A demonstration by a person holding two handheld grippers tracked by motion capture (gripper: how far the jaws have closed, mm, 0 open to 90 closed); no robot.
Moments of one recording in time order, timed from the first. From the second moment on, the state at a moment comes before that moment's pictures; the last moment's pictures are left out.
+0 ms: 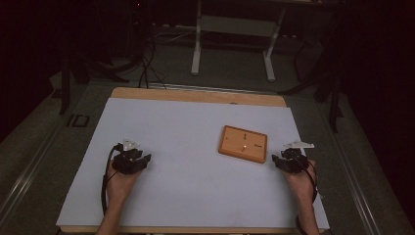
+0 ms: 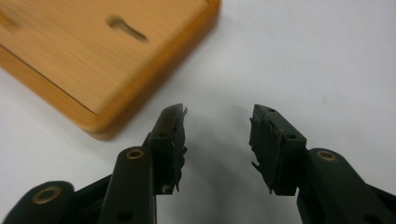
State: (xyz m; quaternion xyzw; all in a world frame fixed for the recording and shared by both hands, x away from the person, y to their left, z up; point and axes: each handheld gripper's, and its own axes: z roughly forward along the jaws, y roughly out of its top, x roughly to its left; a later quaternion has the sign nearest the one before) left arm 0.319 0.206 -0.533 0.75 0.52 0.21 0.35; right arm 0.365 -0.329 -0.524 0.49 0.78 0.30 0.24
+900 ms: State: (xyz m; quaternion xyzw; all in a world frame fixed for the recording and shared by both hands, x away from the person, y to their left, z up) left arm 0.313 0.197 -0.529 0.77 0.48 0.21 0.38; right arm 0.364 -0.282 -0.504 0.34 0.84 0.38 0.19
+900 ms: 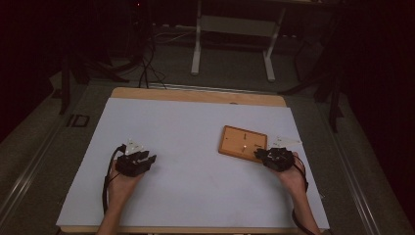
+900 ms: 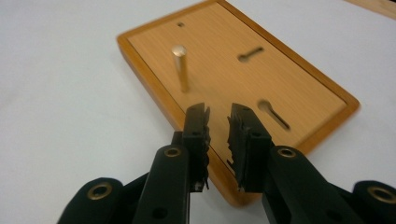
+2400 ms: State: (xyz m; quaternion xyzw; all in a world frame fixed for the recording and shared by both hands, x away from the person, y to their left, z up) left arm 0.313 0.200 -0.529 0.77 0.48 0.21 0.37; right arm 0.398 -0.237 -0.515 0.31 0.86 0.36 0.15
